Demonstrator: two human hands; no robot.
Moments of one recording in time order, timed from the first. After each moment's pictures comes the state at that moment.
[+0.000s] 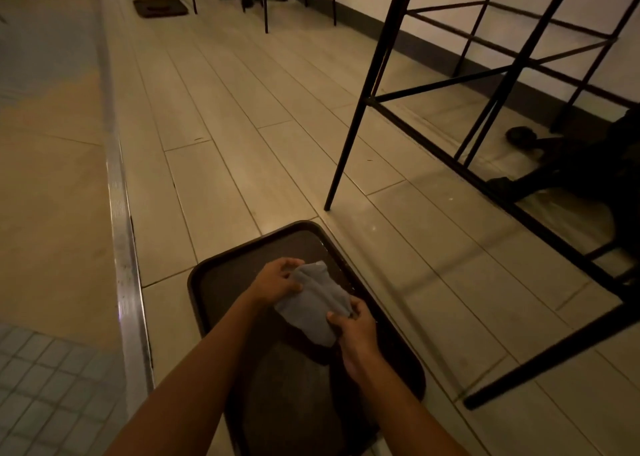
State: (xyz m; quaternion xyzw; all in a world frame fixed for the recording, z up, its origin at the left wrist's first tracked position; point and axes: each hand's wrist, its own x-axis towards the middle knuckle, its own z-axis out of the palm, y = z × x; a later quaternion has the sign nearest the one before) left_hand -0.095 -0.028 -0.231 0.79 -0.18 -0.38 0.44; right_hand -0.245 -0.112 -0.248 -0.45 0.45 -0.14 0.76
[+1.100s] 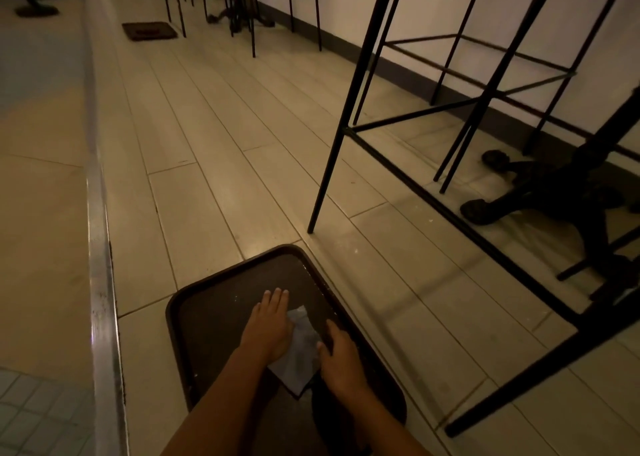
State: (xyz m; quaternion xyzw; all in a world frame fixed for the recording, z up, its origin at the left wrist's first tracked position) left_hand -0.134 -0.046 -0.248 0.91 -0.35 -0.21 0.06; right_hand -0.256 -0.126 -0.248 -0.79 0.38 0.04 0.48
